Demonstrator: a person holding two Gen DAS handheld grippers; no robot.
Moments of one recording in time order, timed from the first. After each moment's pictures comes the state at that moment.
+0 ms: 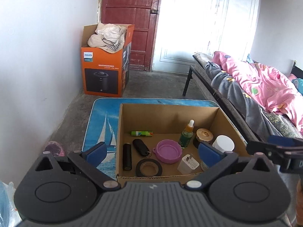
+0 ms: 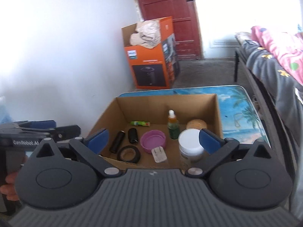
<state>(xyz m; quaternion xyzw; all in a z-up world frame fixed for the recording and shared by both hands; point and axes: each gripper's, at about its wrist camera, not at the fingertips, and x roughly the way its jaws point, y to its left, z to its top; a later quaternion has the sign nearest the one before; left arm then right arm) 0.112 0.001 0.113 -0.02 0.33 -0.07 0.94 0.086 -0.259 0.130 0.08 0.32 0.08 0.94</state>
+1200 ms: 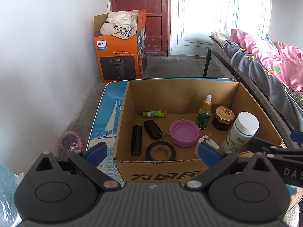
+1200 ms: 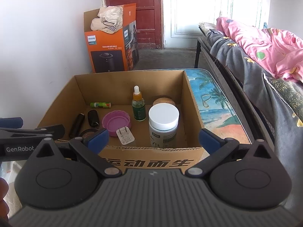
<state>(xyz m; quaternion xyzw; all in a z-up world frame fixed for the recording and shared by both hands) 0.116 -0.021 0.075 0.03 0.37 -0.01 0.93 0.104 -0.222 0.077 0.03 0.36 -0.02 0.93</state>
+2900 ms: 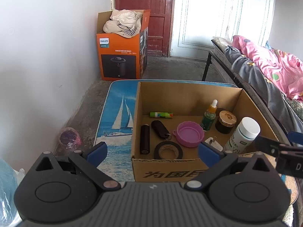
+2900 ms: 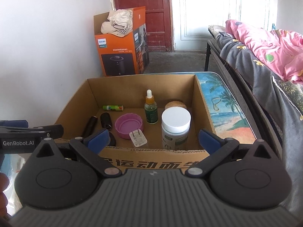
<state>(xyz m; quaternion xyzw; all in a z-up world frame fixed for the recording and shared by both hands) 0.112 0.017 0.090 0.00 0.37 -0.02 0.93 0.105 -0.222 0.090 0.04 0.34 0.03 0.94</state>
